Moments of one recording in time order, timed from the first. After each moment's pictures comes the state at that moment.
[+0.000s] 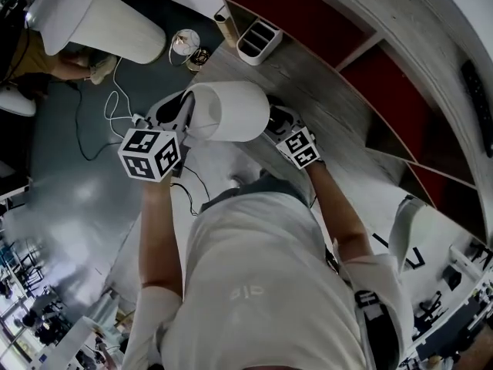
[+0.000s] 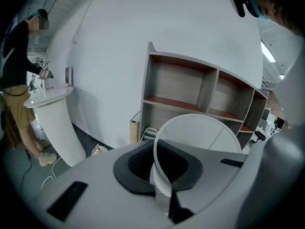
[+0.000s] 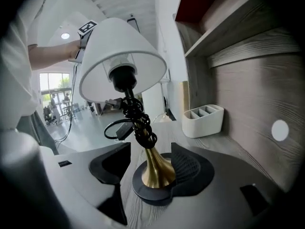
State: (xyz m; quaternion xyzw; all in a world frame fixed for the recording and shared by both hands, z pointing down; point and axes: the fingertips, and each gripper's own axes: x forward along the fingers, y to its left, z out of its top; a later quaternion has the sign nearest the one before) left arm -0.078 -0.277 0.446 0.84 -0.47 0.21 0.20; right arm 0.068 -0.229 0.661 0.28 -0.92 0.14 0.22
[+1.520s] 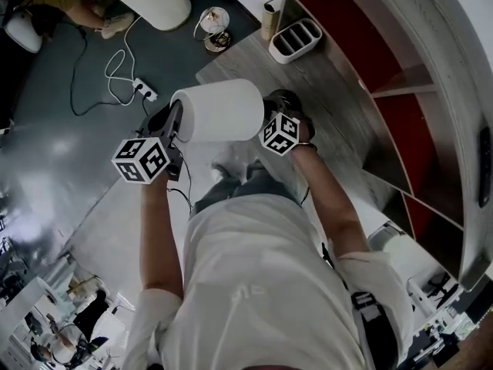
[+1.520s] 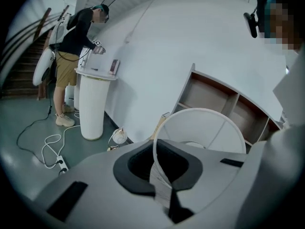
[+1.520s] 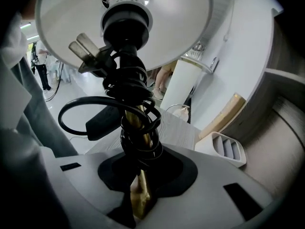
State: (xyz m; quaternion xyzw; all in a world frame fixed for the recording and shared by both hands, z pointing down) left arm -0.204 -0.200 0.491 0.74 -0.59 0.07 0.30; right arm -0.018 -0.246 0.687 0.14 -0.87 -0.07 0.46
